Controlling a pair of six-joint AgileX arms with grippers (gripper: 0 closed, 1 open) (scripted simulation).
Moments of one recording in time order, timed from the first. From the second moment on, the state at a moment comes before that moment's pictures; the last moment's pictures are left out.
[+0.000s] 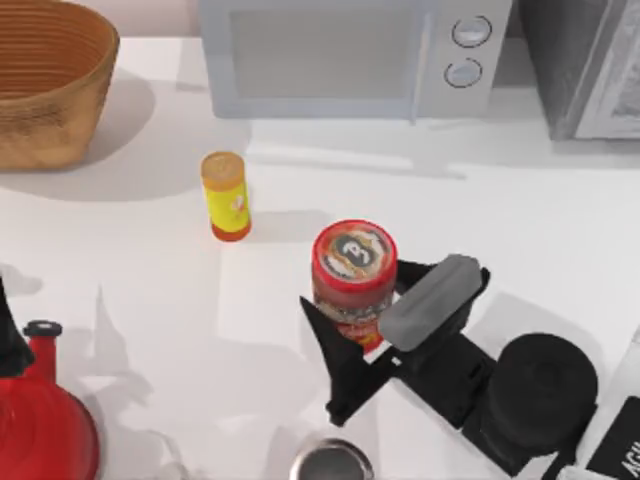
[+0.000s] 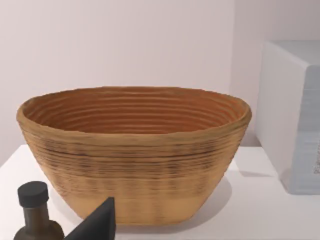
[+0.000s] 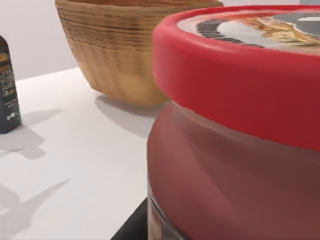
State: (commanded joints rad) left arm 0.00 0.00 0.00 0.00 0.00 0.00; right arm 0.87 2.05 0.42 1.63 0.13 0.01
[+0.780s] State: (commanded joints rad) left arm 0.00 0.00 0.00 0.00 0.00 0.00; right arm 0.85 2.25 0.67 1.58 0.11 0.01
